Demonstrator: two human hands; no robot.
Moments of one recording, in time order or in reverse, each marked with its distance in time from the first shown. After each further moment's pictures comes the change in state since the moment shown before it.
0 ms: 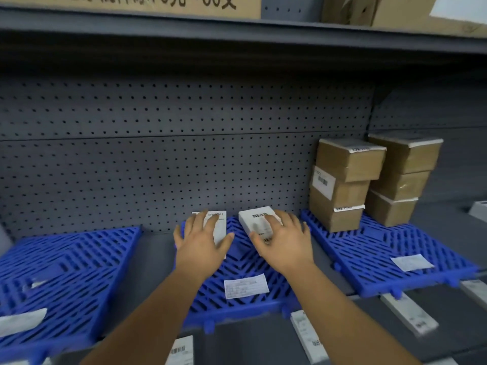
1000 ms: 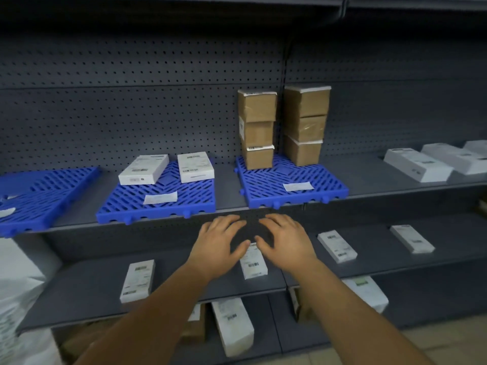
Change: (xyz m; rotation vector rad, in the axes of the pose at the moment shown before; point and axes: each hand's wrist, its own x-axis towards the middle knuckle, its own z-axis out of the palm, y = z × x) left_hand -0.221 0.230 0.038 -0.067 -0.192 0.372; right_hand -0.205 0.233 -0.071 0.081 -0.115 -0.219
